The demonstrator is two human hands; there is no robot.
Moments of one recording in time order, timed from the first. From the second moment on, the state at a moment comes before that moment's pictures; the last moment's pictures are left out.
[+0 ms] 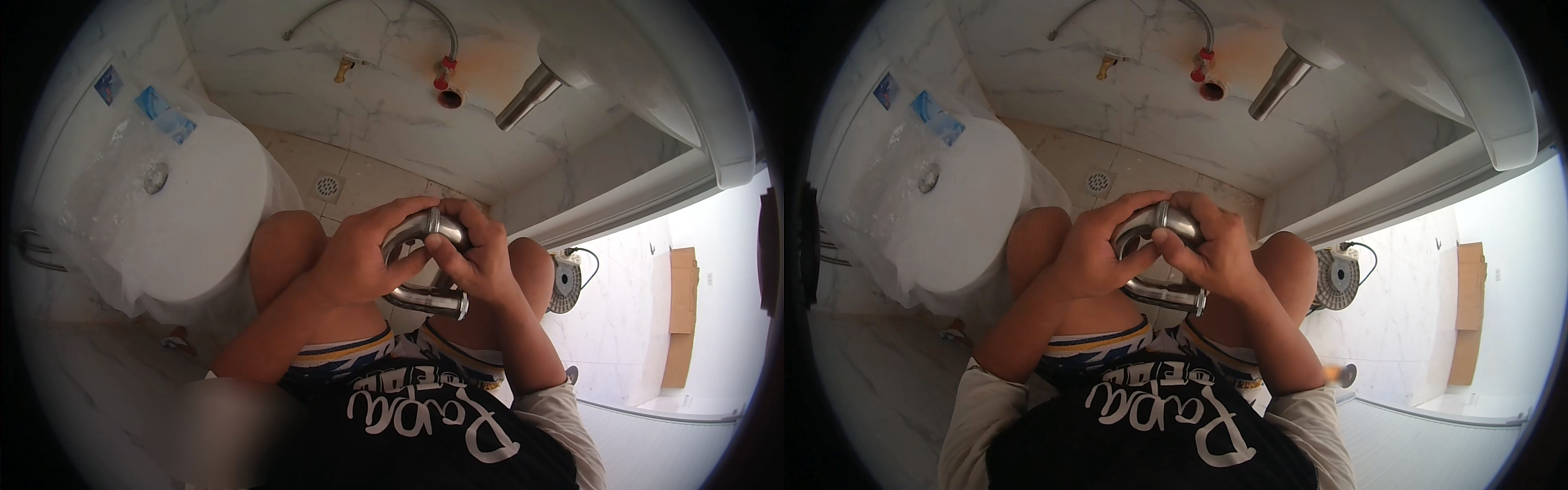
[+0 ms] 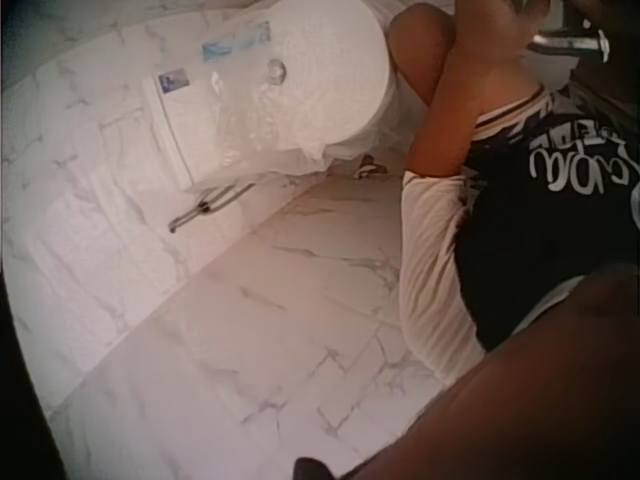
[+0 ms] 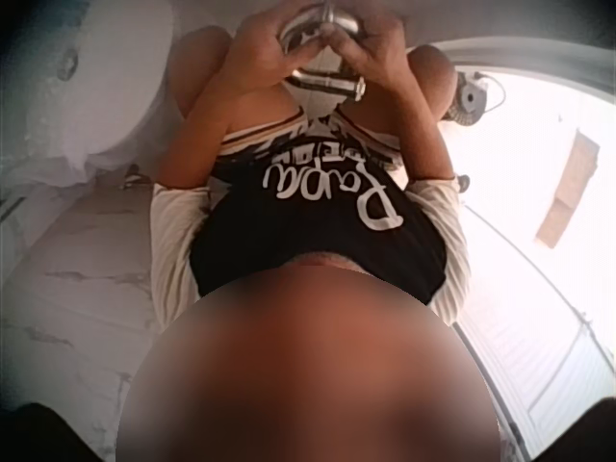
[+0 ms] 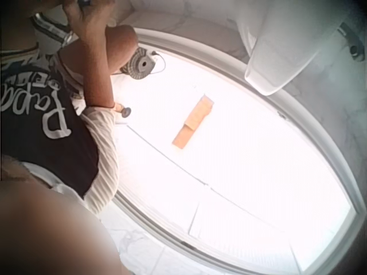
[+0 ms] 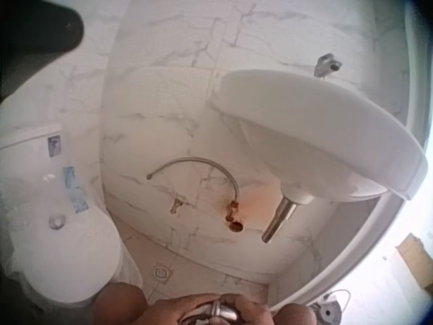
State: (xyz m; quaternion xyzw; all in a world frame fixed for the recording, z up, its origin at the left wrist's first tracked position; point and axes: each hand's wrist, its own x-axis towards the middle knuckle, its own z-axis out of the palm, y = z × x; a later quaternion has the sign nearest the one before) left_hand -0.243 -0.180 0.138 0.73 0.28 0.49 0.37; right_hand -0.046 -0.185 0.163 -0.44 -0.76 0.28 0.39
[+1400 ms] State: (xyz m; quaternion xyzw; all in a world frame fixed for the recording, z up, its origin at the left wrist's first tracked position) left_hand -0.251 -0.176 0.157 0.35 0.31 0.25 0.84; right_hand -0.035 -0.195 0.196 -0.35 -0.89 0.14 0.26
